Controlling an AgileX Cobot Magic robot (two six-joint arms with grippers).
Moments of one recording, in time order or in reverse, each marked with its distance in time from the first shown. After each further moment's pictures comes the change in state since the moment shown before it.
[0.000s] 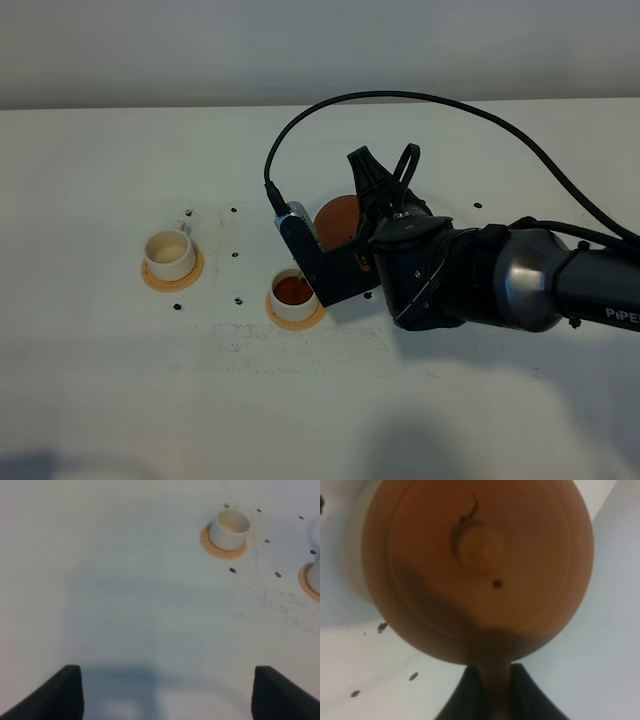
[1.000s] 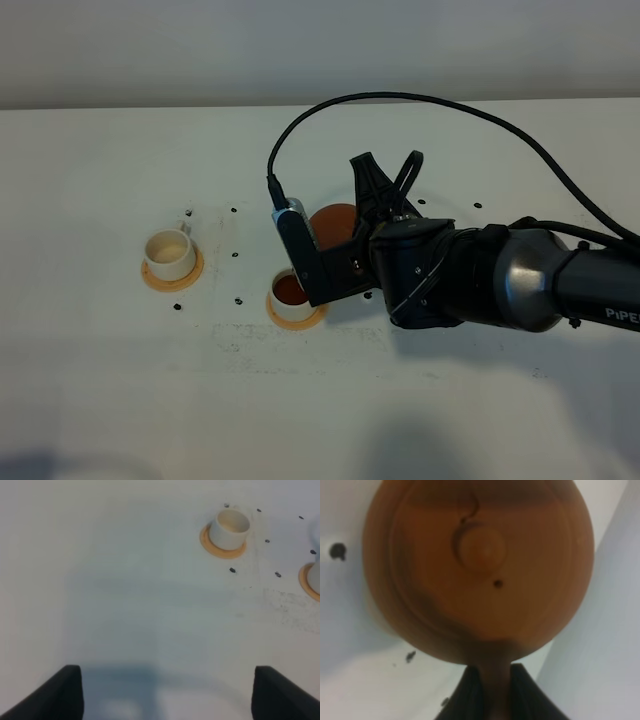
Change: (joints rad) left arm 0.000 0.000 0.000 0.000 0.000 0.000; right arm 0.000 0.000 0.000 0.093 -0.048 0.053
